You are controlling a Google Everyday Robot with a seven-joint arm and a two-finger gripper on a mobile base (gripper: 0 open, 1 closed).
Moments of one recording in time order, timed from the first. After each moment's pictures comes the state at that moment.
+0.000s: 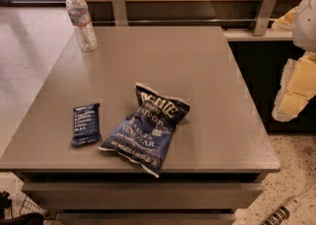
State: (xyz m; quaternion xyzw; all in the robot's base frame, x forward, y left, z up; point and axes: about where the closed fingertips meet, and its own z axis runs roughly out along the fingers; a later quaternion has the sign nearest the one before) arm 0.438 -0.215 0.984 -0.60 0.78 -0.04 0.17
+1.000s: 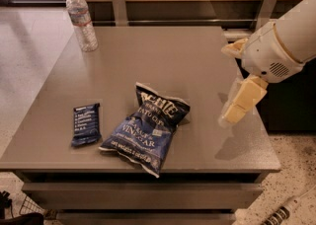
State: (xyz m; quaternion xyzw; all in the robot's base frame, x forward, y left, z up) arm 0.475 -0.145 0.918 -0.61 0.74 0.11 0.27
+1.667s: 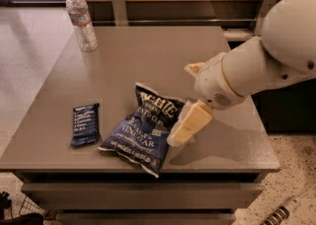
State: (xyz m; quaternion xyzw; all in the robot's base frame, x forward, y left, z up) arm 0.464 -0.052 0.876 -0.59 0.73 0.14 0.32
